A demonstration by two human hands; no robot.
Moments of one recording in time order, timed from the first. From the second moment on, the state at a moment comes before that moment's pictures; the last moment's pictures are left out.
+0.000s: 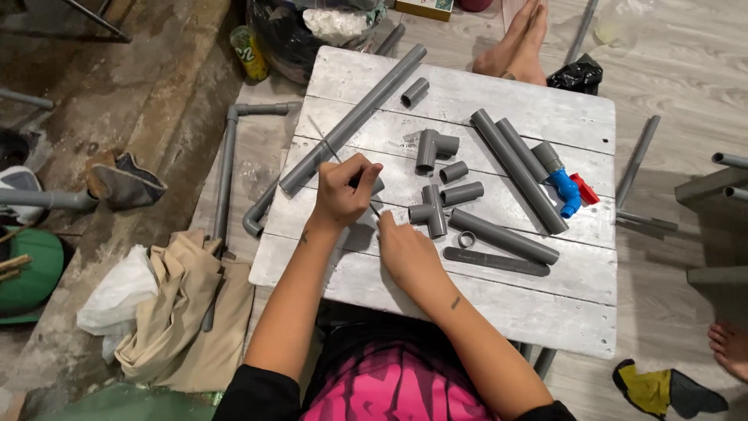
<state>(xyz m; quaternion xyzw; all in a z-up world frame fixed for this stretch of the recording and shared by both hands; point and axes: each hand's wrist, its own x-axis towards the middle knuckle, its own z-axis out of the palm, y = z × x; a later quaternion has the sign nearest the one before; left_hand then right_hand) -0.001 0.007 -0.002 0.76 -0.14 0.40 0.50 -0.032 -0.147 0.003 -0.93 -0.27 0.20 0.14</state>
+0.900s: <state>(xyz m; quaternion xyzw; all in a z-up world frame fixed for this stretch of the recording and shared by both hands) -0.006 0.012 -0.004 0.76 -0.16 0.35 0.52 -0.096 -0.236 -0.003 -0.95 -0.20 0.20 0.12</state>
